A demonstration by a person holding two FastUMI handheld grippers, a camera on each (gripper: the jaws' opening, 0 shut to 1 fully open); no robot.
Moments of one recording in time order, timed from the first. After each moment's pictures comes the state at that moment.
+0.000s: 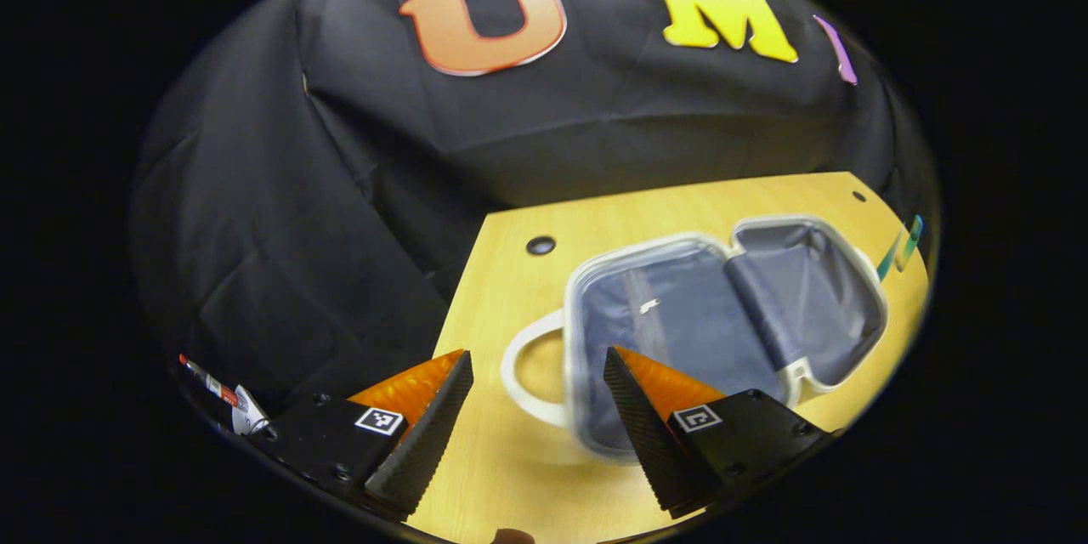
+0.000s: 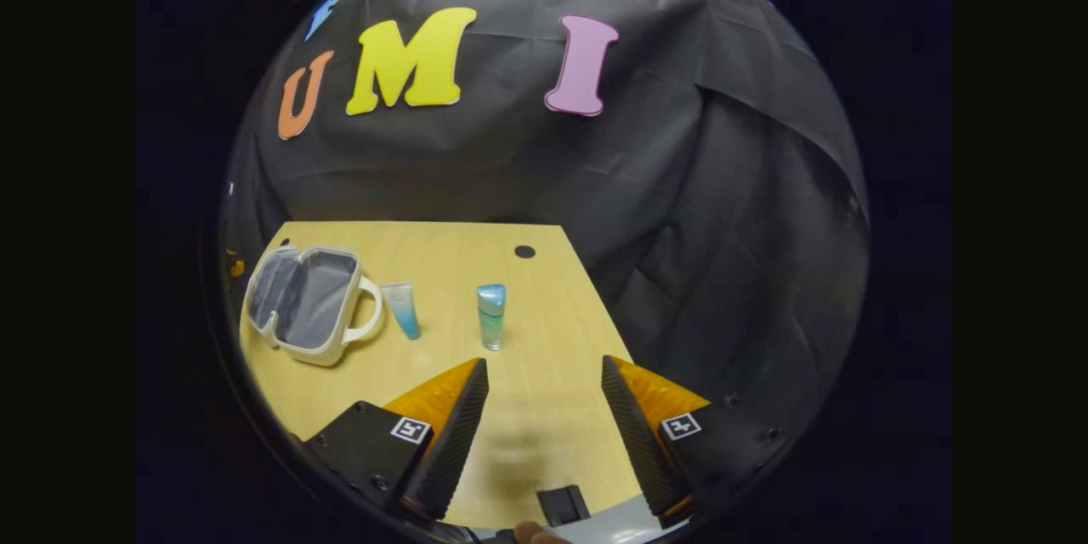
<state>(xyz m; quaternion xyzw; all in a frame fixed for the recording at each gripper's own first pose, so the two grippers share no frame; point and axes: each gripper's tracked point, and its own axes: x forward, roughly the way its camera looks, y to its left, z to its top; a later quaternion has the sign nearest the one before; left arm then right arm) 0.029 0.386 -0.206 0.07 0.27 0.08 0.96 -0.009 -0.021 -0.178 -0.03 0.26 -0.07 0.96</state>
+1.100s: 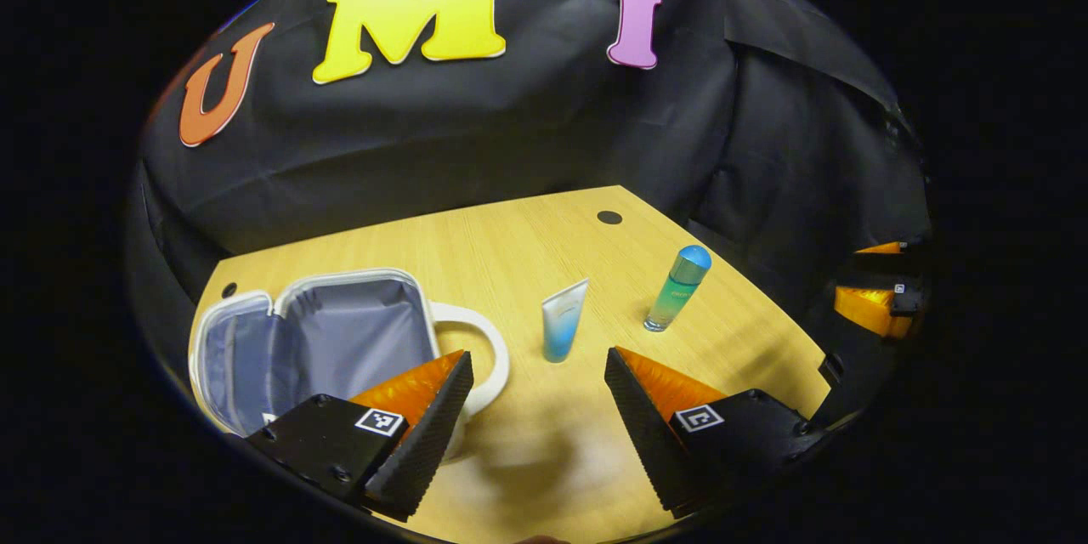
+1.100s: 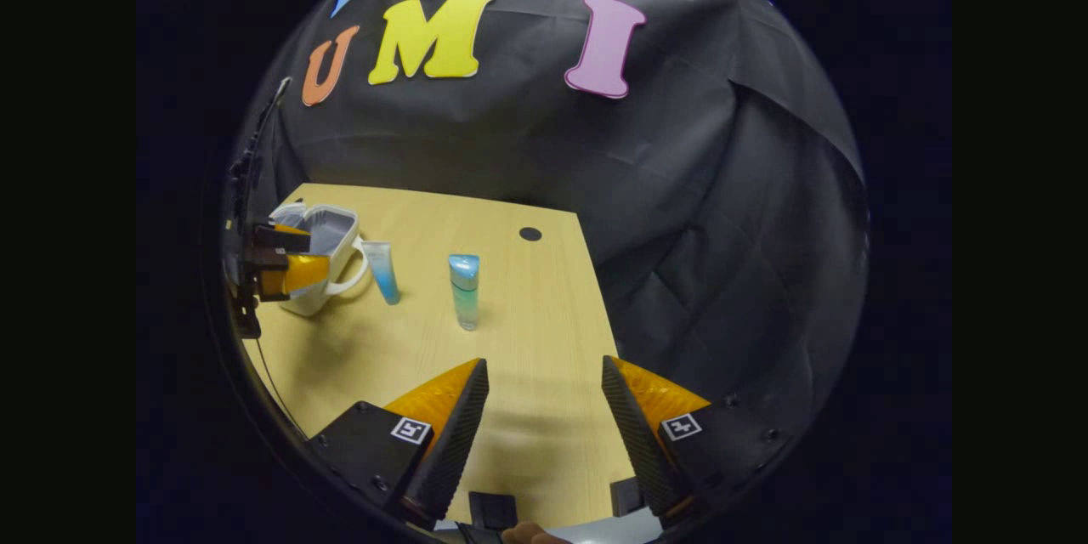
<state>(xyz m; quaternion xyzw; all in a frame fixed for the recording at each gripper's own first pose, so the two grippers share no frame) 0.055 -0.100 -0.232 0.01 0.27 -0.17 0.95 0.009 -0.096 -0.217 -0.07 0.28 -0.01 0.96</state>
